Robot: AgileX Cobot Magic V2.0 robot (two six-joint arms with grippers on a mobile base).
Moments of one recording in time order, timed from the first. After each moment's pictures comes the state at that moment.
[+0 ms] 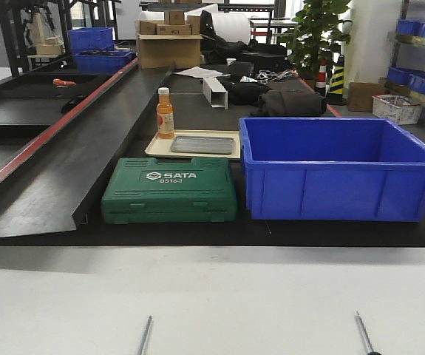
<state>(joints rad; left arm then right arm) -0.07 -0.01 0.03 0.04 0.24 -0.04 0.00 -0.01 0.03 -0.09 0.23 0.05</state>
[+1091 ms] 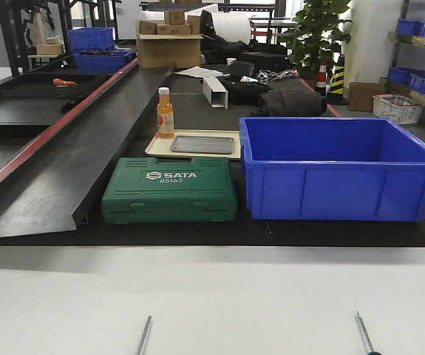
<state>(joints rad) -0.07 -0.01 0.03 0.08 0.24 0.03 0.00 -0.01 0.03 -0.13 0.23 -0.02</state>
